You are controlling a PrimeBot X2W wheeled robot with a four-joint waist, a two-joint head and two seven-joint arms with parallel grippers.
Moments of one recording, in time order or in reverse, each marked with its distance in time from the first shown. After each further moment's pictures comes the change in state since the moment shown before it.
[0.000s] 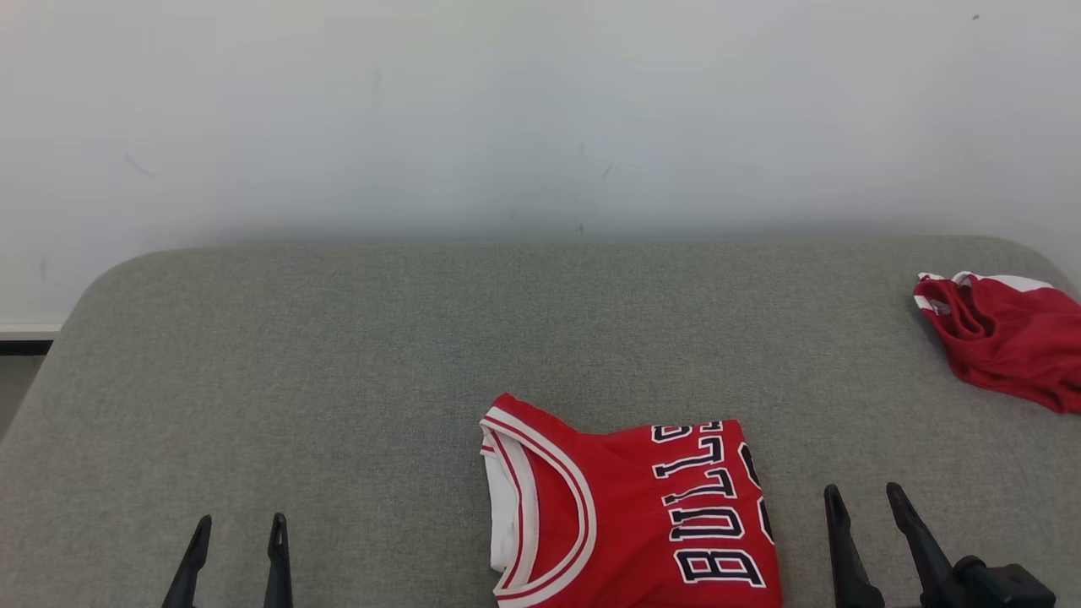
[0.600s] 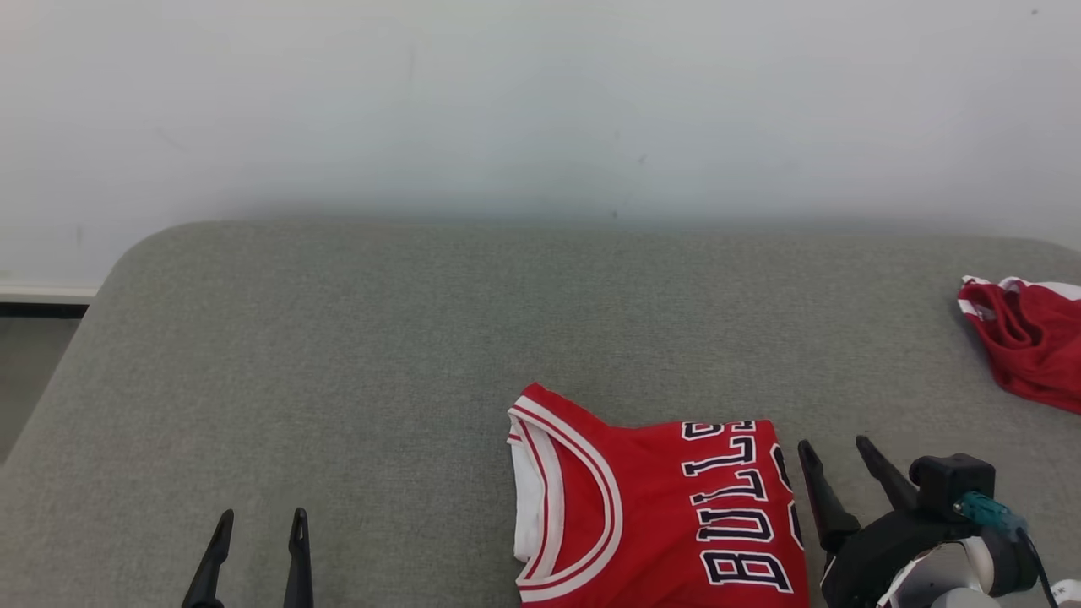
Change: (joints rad) left arm -0.017 -0.018 -0.023 0.015 0.001 0.002 0.000; right arm -0.244 -0.066 0.053 0.200 0.022 0.000 0.226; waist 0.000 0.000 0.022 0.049
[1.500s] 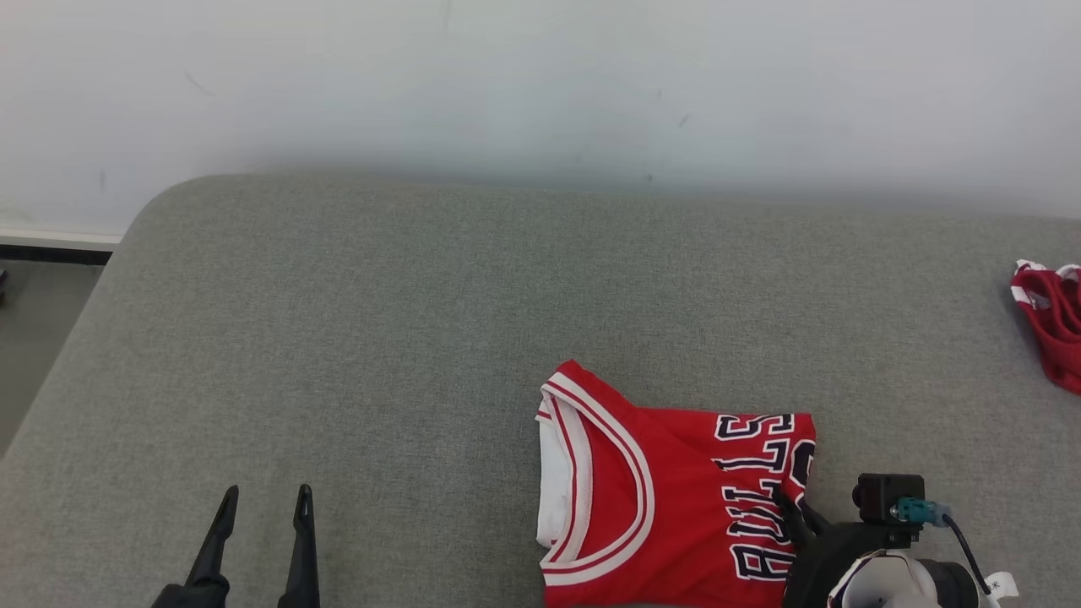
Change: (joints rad) left arm -0.053 -0.003 -0.005 0.029 -0.002 -0.005 0.000; right arm -0.144 0.060 0.064 0.416 0.077 0.000 0.053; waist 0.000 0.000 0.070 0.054
